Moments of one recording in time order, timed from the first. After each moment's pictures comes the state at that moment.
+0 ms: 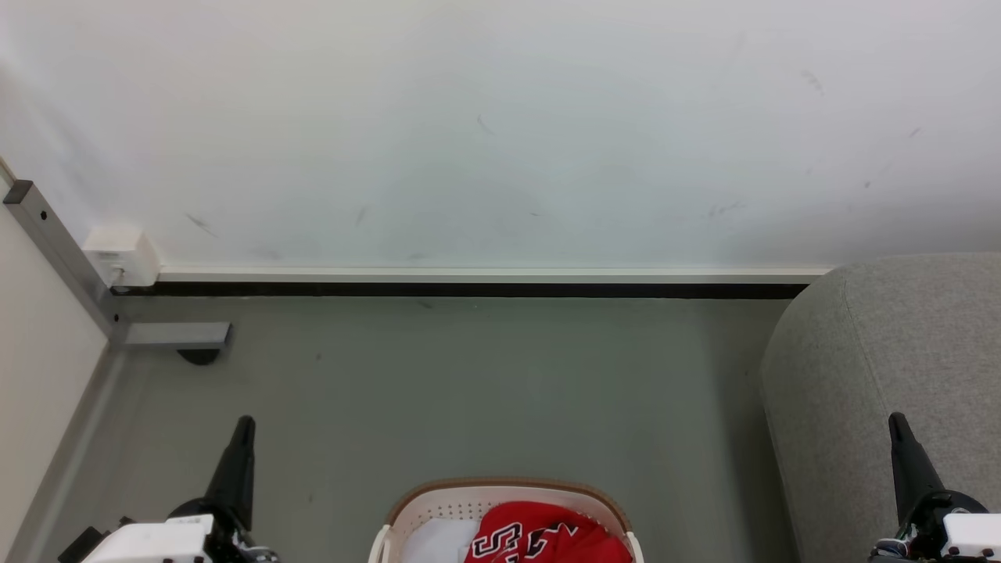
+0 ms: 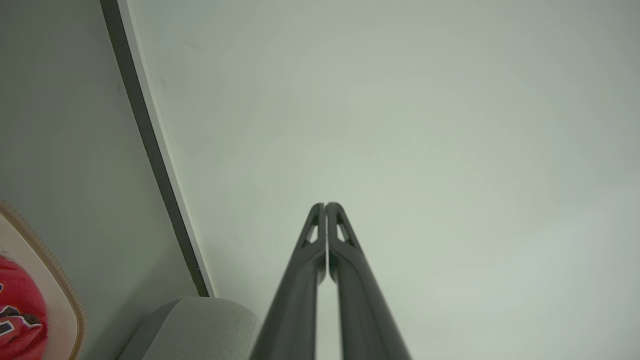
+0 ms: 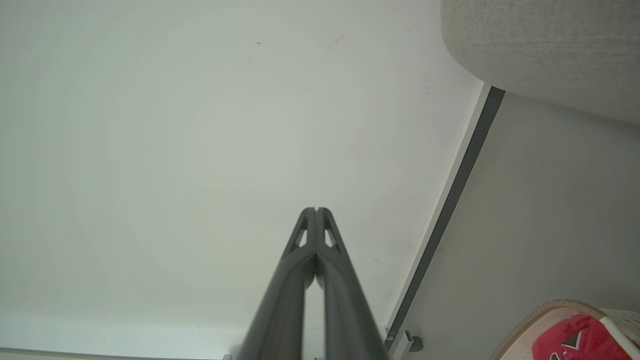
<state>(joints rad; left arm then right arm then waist) -0.11 0.05 0.12 0.25 -1.61 -0.13 0.11 -0.11 -0.05 -0.11 0.25 1.61 0.13 0.11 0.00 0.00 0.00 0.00</state>
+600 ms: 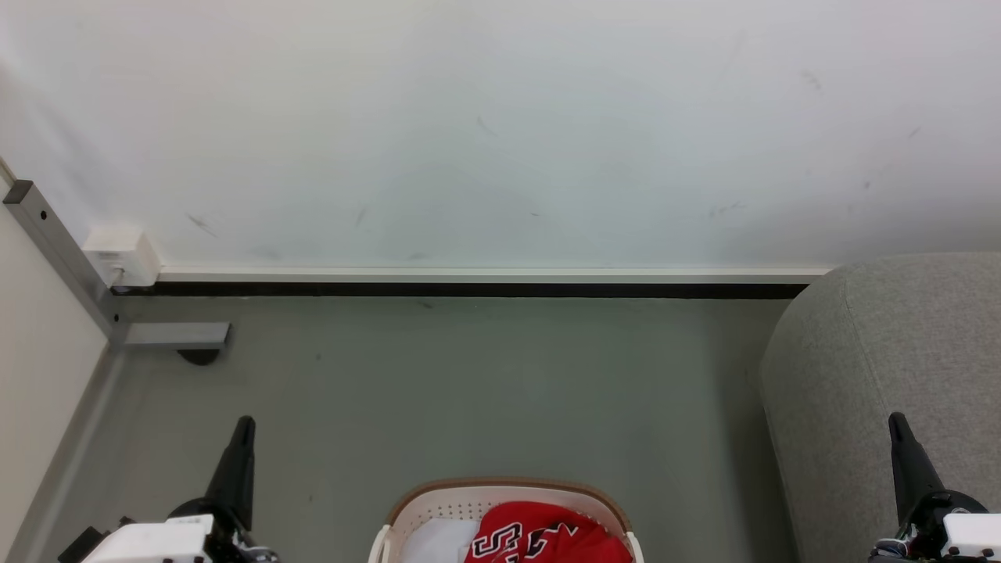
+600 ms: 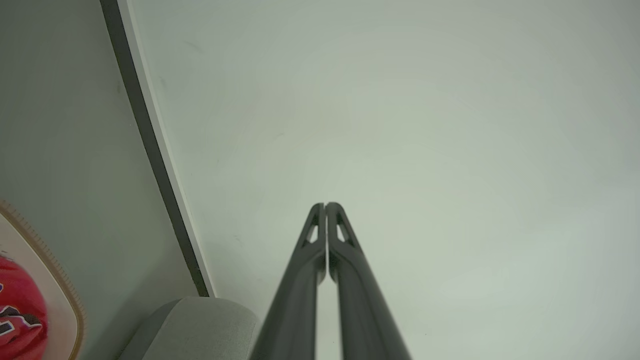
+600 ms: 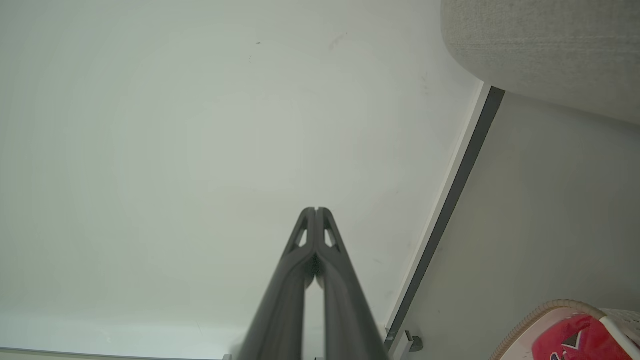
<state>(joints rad) -0.11 0.05 0.12 0.25 -1.61 -0.13 0.11 -0.11 -0.05 -0.11 0.25 1.61 0.13 0.11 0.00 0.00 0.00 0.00</state>
